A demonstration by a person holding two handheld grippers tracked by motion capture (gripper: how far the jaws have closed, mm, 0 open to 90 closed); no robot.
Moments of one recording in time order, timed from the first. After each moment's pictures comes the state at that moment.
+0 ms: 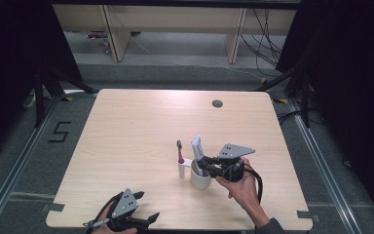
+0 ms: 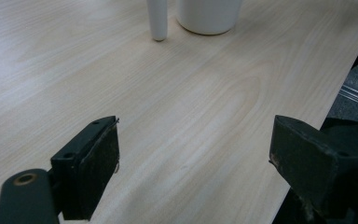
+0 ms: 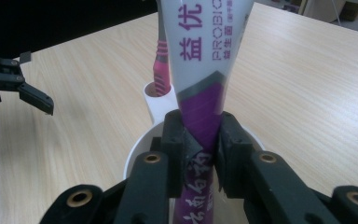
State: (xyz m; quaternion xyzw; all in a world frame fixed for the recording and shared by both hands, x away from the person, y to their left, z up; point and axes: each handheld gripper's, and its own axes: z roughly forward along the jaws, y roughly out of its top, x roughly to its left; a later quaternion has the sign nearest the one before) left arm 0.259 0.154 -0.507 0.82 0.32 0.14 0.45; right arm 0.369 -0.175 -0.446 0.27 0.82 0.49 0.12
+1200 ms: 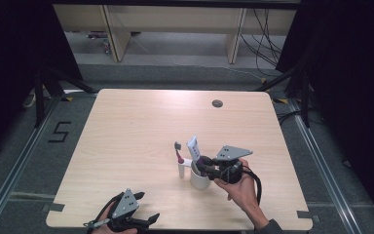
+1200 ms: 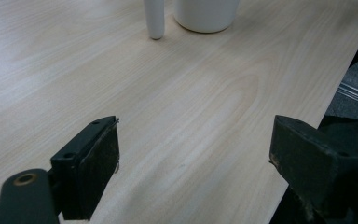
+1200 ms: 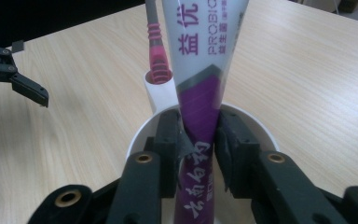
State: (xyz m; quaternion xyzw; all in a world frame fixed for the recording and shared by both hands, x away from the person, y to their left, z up) left arm 0.259 0.153 -0.508 0.82 0.31 0.14 0.45; right arm 0.366 -0.171 -0.448 0.28 0.82 0.48 0.11
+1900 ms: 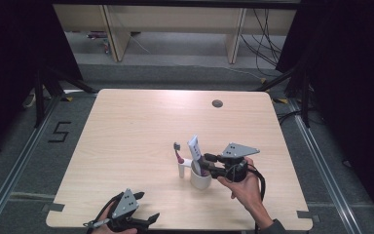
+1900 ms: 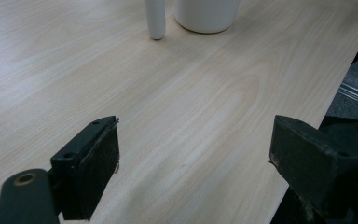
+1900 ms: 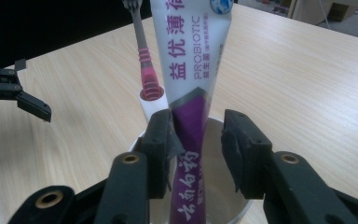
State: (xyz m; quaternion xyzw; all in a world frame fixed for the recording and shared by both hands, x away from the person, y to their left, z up) left arm 0.258 0.154 -0.508 0.82 0.31 0.14 0.45; right arm 0.366 -0.182 -0.438 0.29 0.81 0.50 0.13
